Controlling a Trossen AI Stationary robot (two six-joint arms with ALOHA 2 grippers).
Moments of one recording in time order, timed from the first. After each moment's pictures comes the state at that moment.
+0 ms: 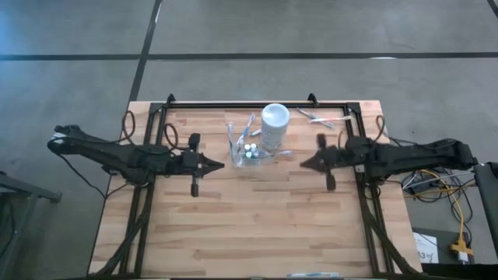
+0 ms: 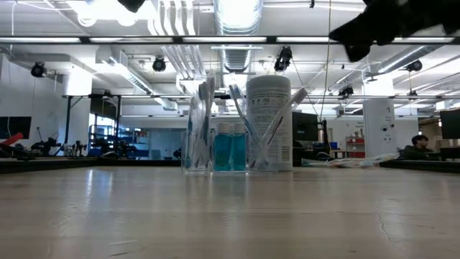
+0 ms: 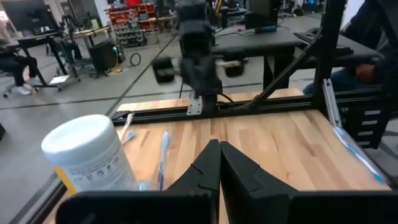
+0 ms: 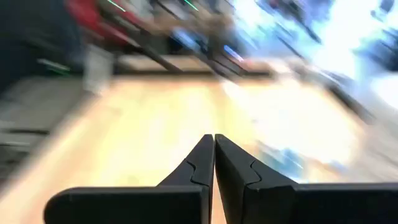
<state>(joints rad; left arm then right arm) -0.25 0.90 0.75 0.05 -0.32 0.05 -0.02 0.68 0.45 0.01 -0.08 0.03</state>
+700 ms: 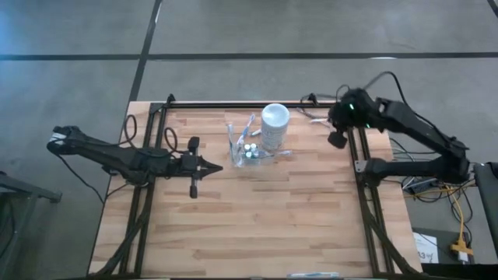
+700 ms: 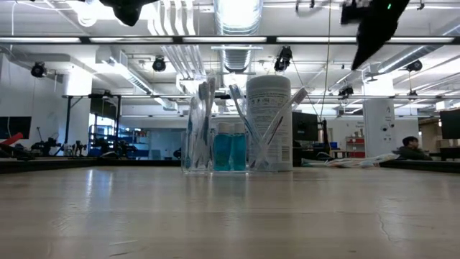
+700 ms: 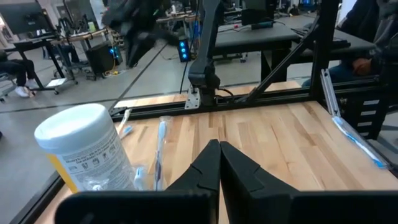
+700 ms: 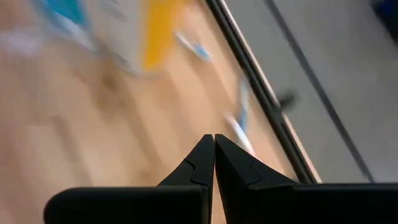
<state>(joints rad) -0.25 0.87 0.63 0.14 -0.30 0.08 -0.57 0.98 1.13 -1.10 0.15 -0.20</state>
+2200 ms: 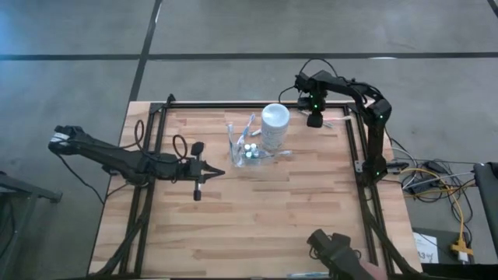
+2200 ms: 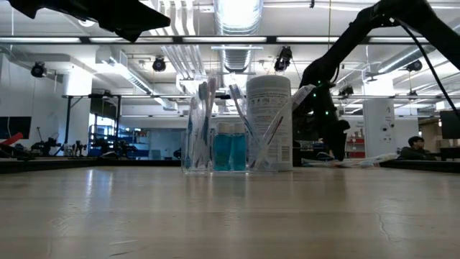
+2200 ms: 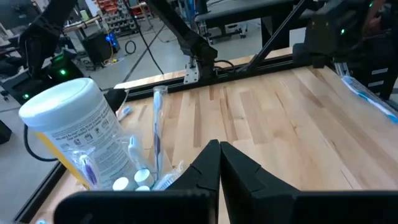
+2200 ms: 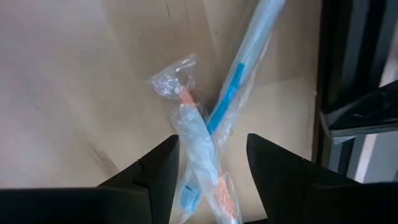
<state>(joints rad) -0.25 0.92 0.55 0.18 -0.30 0.14 -0.94 2.05 1.48 -1.14 0.17 -0.63</state>
